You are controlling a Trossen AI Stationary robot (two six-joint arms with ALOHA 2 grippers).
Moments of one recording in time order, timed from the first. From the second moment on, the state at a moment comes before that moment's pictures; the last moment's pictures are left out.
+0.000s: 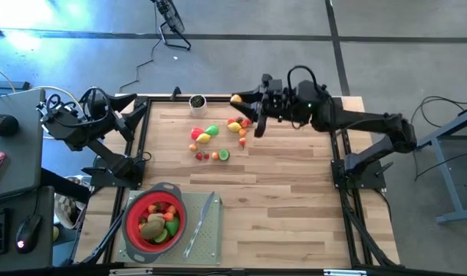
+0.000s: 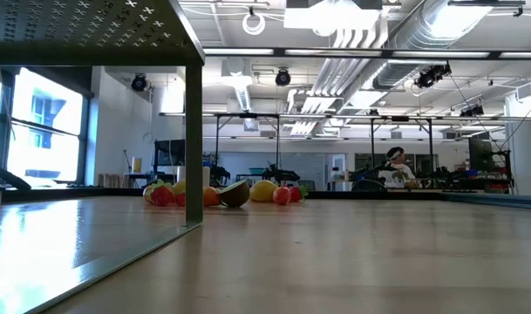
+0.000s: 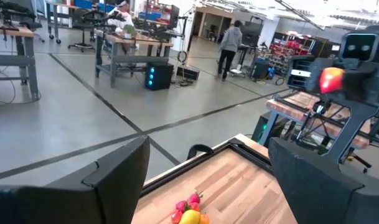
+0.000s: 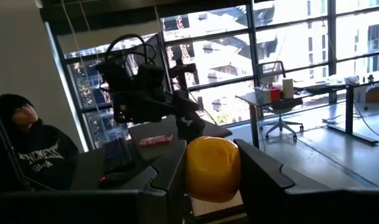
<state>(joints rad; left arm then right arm) -0.64 0.61 1.21 -0.76 -1.36 -0.45 -0.14 1.43 1.43 0.17 0.00 0.19</state>
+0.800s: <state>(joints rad) -0.63 0.75 1.11 -0.44 -1.09 -0.80 0.11 1.51 1.43 0.27 0.09 0.06</state>
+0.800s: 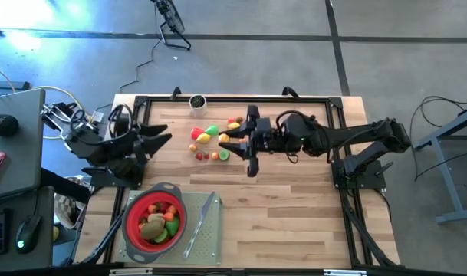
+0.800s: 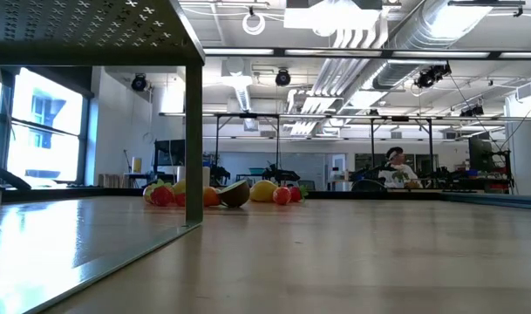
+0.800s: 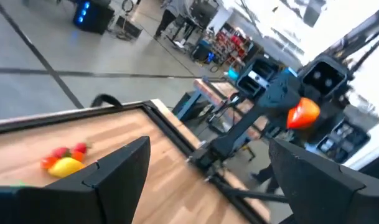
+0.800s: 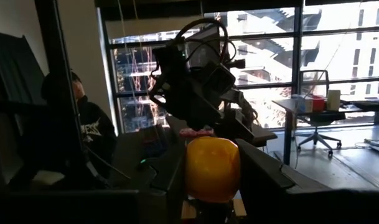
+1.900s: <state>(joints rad) -0.05 1.20 1.11 0.21 -0.09 -1.09 0.11 1.51 1.43 0.08 0.10 0.05</state>
